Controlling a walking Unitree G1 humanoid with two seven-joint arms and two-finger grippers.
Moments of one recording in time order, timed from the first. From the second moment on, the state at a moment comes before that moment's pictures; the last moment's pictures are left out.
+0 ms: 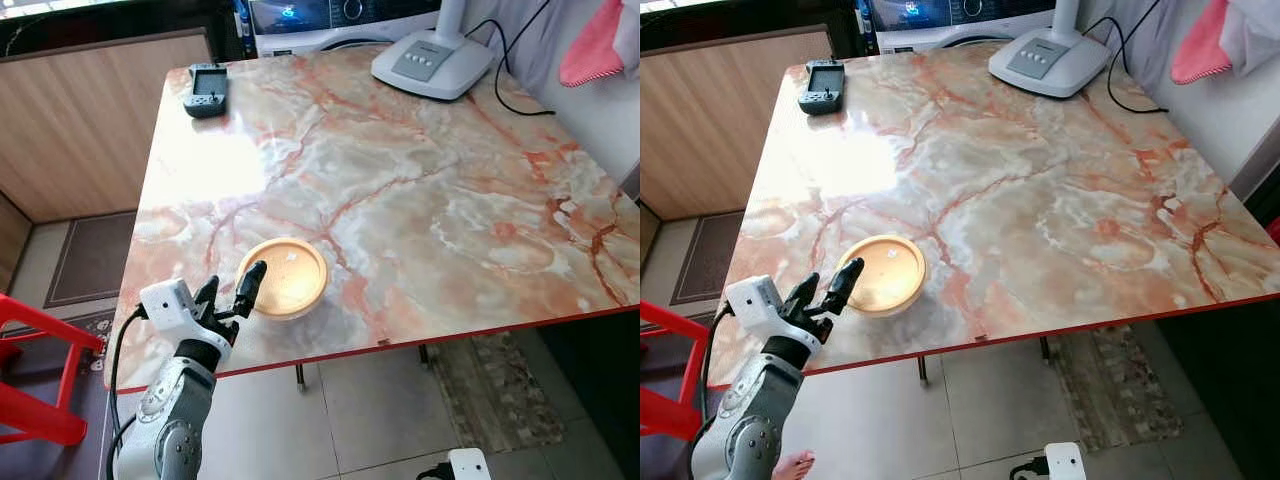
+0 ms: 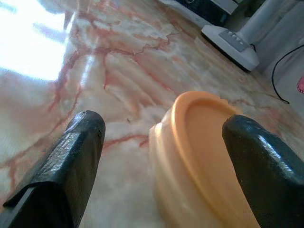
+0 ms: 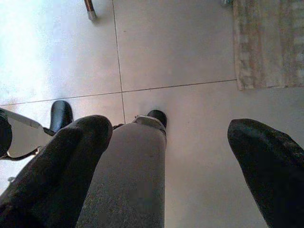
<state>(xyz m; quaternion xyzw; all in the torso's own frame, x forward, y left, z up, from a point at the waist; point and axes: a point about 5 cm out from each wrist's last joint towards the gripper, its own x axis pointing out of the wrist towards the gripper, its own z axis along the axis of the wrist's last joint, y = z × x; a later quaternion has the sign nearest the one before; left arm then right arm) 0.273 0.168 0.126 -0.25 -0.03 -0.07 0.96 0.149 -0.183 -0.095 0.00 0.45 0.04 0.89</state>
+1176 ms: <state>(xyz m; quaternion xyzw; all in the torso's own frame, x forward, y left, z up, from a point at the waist) 0.296 0.160 0.119 -0.34 -0.02 -0.13 0.93 0.150 -0.185 -0.094 -0.01 0.44 0.03 0.90</state>
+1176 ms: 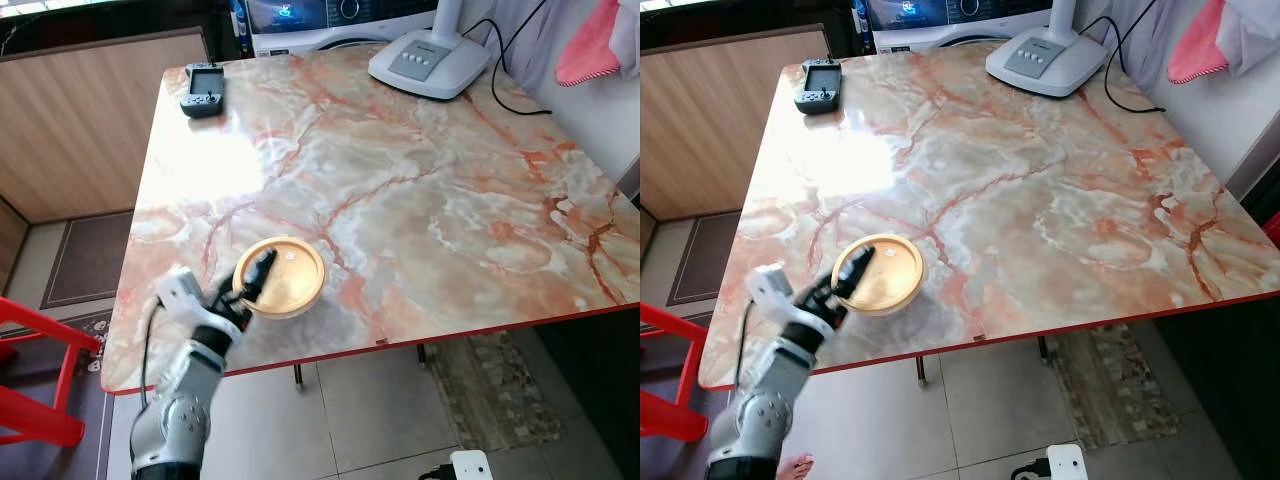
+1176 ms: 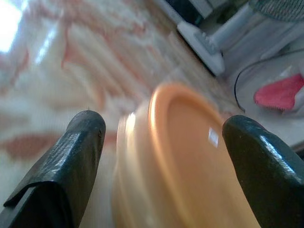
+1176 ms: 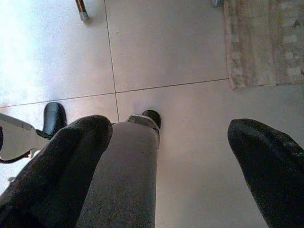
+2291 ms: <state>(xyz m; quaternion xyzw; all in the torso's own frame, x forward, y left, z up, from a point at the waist) 0.301 0.150 0.118 -0.32 -0.01 -0.15 0.94 0.150 -0.184 -0.094 -0.02 0.44 0.04 0.89</state>
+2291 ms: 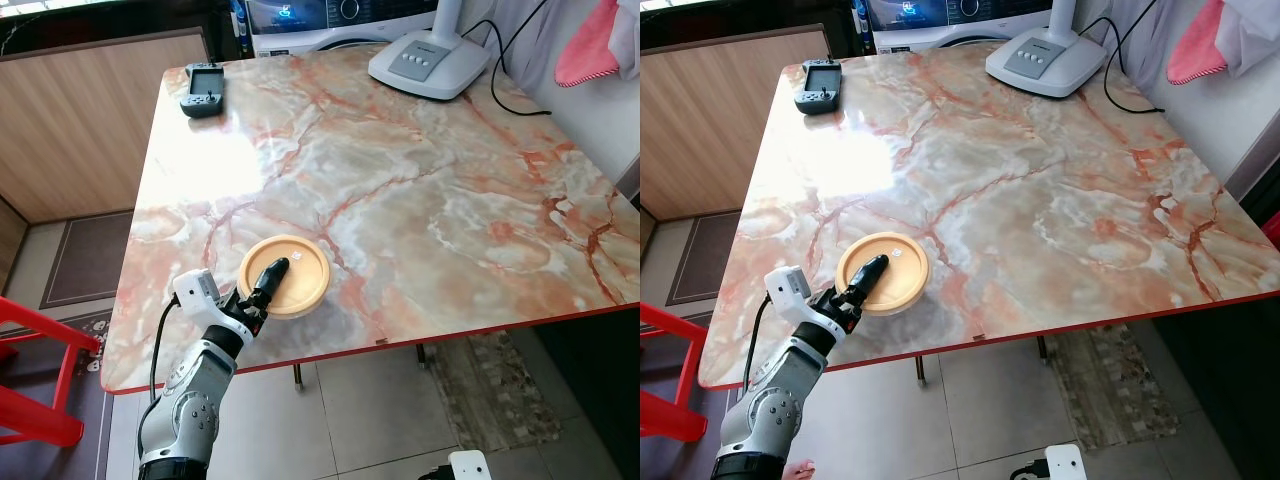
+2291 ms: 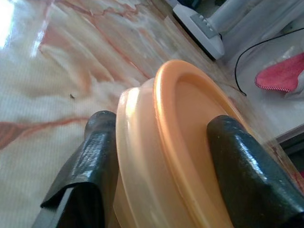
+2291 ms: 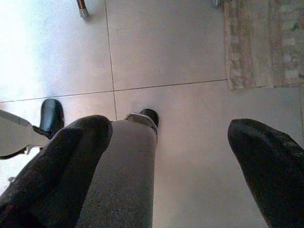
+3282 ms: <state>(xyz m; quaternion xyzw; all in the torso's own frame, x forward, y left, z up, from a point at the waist) 0.305 0.157 0.136 -0.31 -0.05 -0.12 0.94 0.149 -0.184 -0.094 -0.03 0.45 0.05 0.89</state>
